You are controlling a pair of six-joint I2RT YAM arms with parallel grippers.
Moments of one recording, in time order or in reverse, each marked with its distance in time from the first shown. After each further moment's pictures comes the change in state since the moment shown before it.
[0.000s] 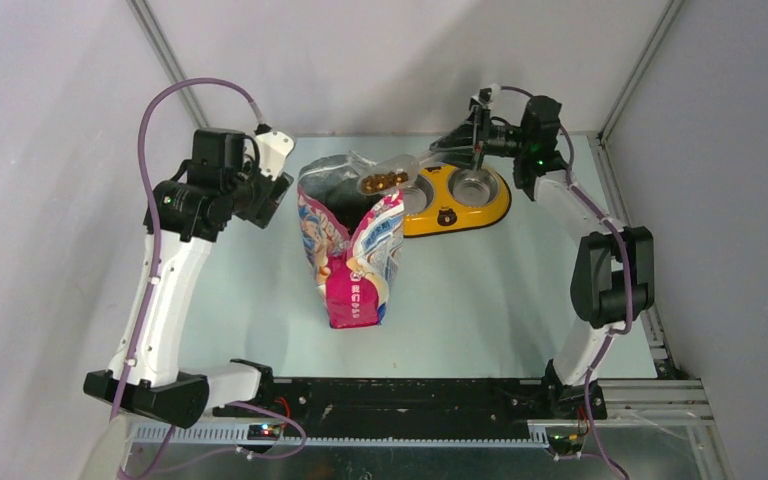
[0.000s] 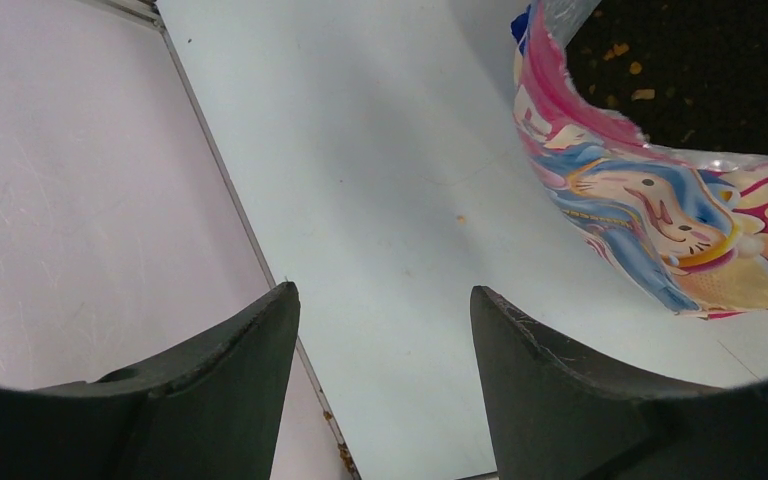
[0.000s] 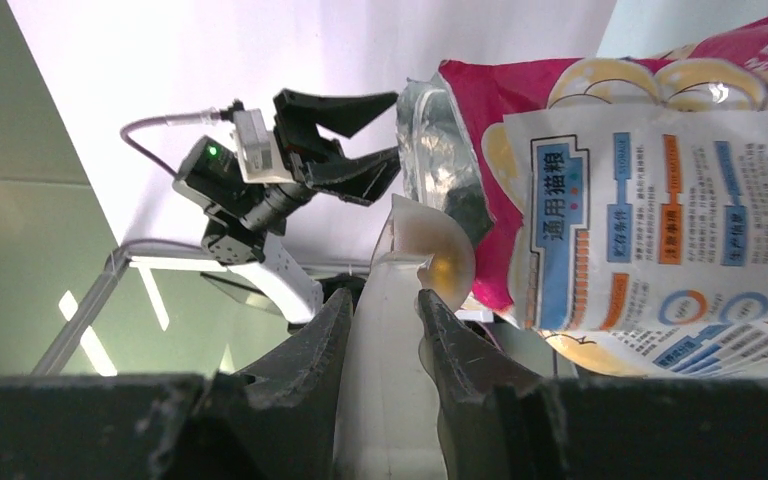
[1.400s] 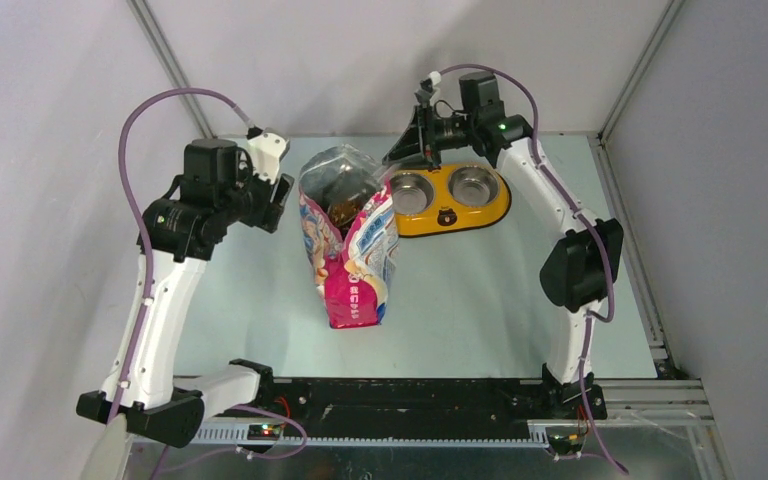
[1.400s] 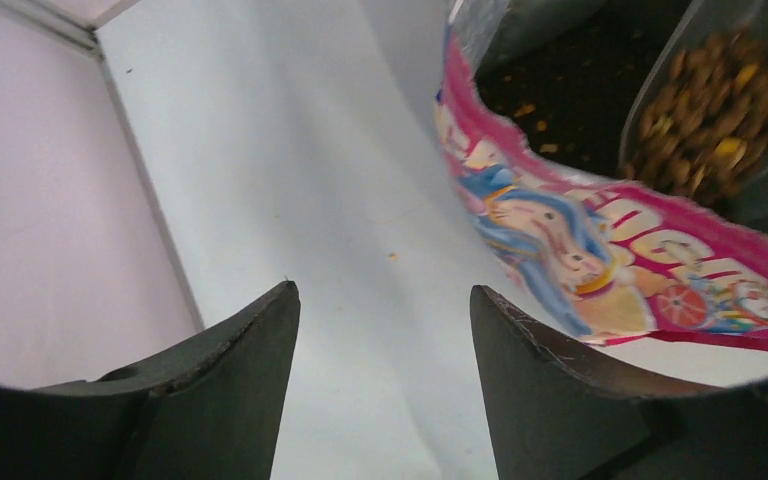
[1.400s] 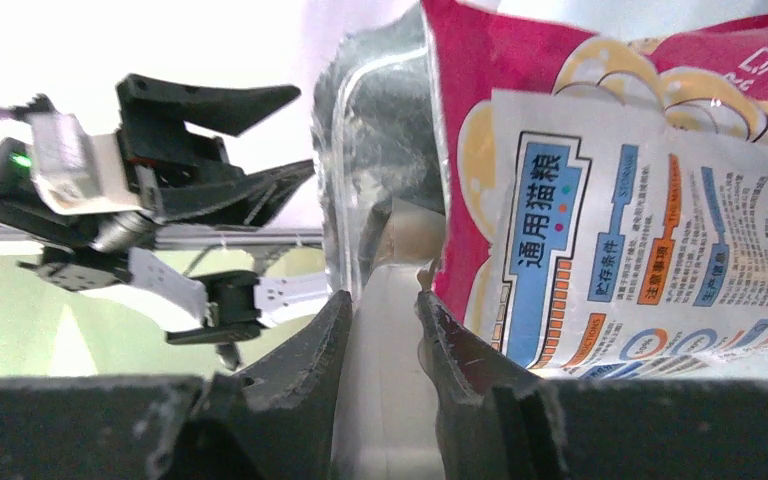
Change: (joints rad) left arm -0.003 -0.093 -0.086 0.087 0.124 -0.151; right arm 0.217 0.166 0.557 -0.976 0.177 -0.743
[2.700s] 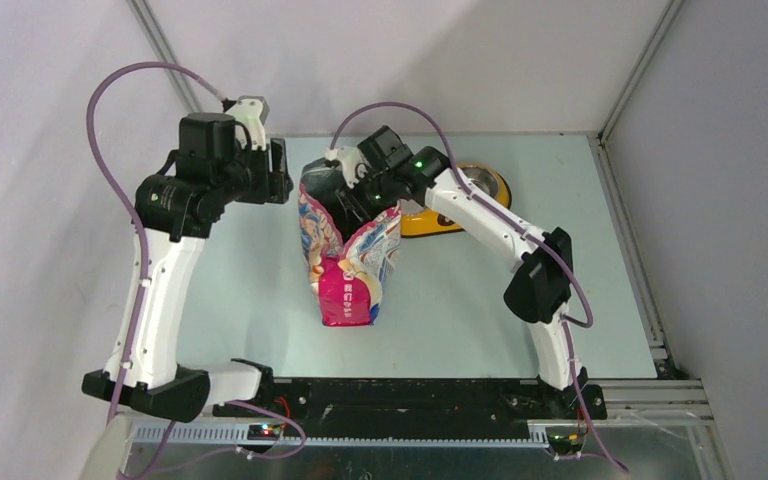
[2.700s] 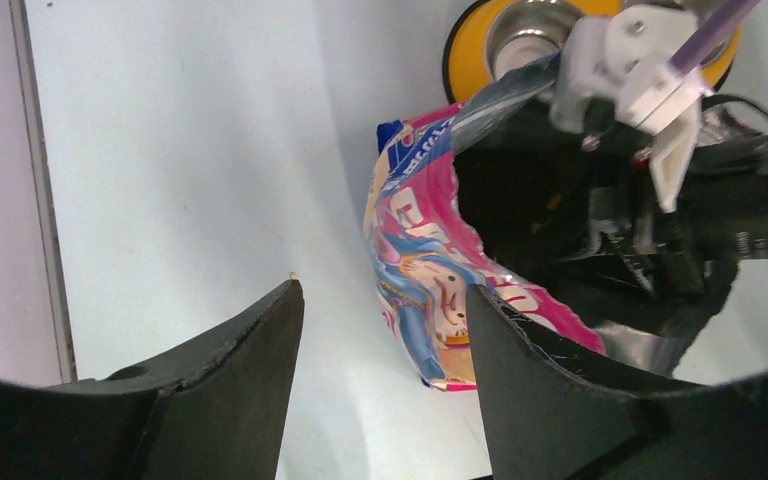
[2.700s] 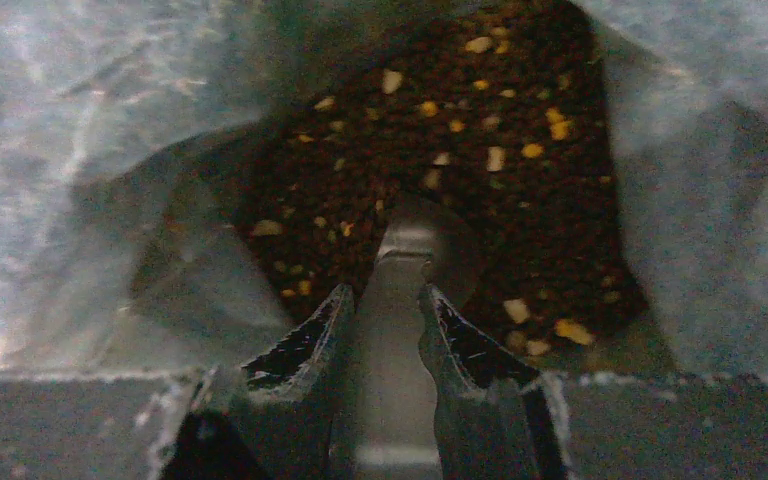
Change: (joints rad) left arm -0.020 0.119 0.235 -0.071 -0.021 -0.373; right arm 0.393 0.102 0.116 -0.359 0.693 -0.832
